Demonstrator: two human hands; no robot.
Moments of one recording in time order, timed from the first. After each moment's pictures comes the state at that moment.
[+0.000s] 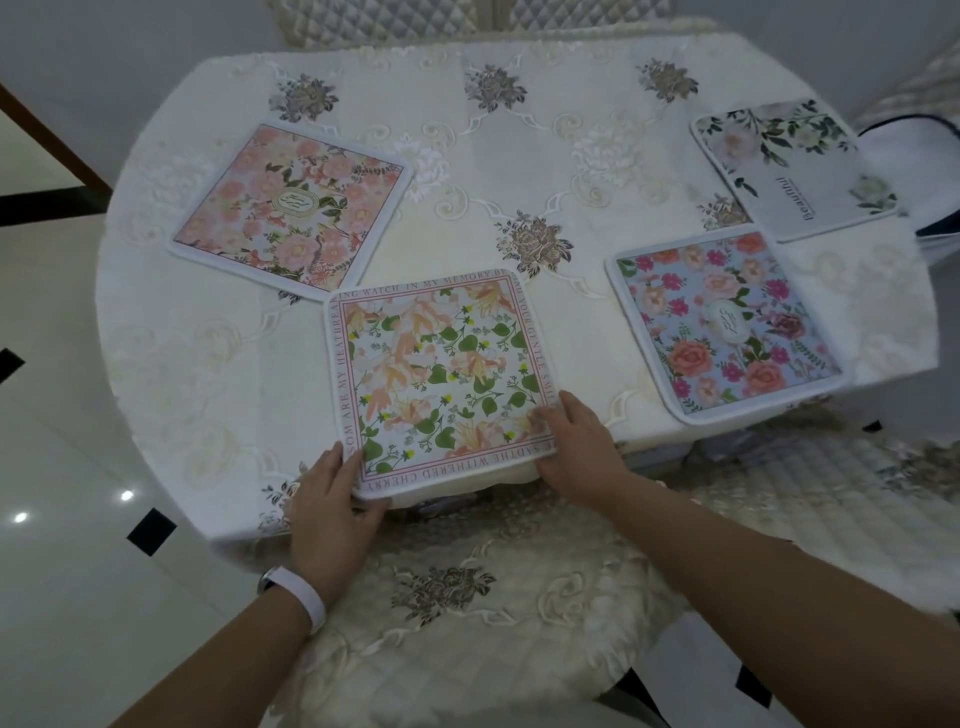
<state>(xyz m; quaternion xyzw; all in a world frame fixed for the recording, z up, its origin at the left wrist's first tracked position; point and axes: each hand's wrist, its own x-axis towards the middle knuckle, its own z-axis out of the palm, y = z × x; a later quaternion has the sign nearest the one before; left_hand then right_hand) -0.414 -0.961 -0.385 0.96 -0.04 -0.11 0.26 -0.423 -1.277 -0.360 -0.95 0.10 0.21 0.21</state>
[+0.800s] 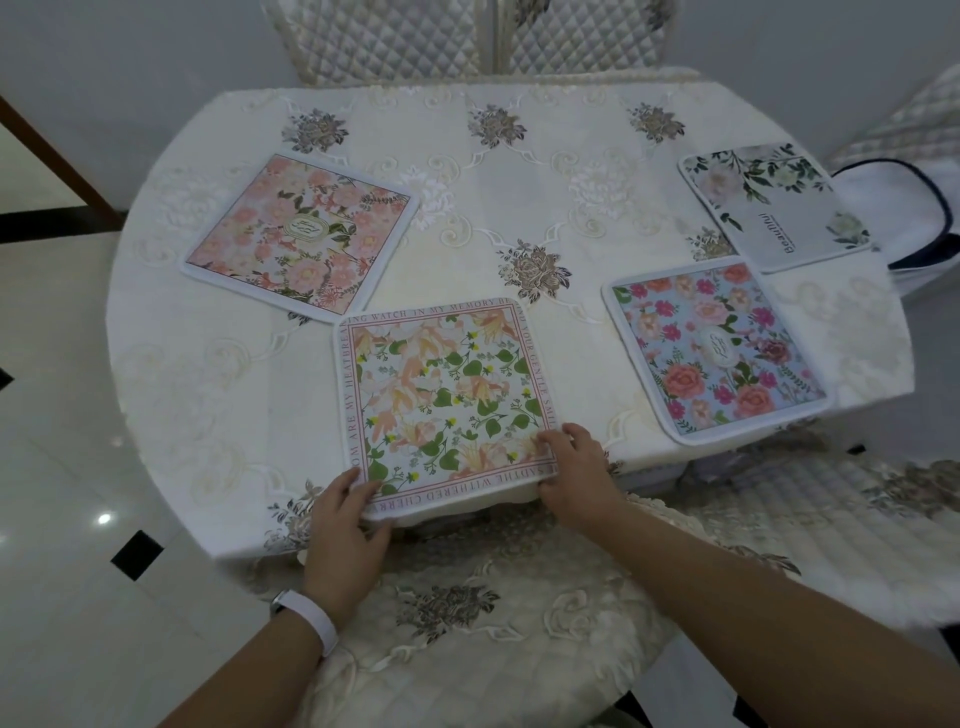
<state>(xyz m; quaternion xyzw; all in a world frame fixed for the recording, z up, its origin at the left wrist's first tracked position) -0.419 -0.964 -0.386 0.93 -0.02 -0.10 0.36 -0.433 -1.263 -0.352 -0.93 0.17 0.19 0.26</state>
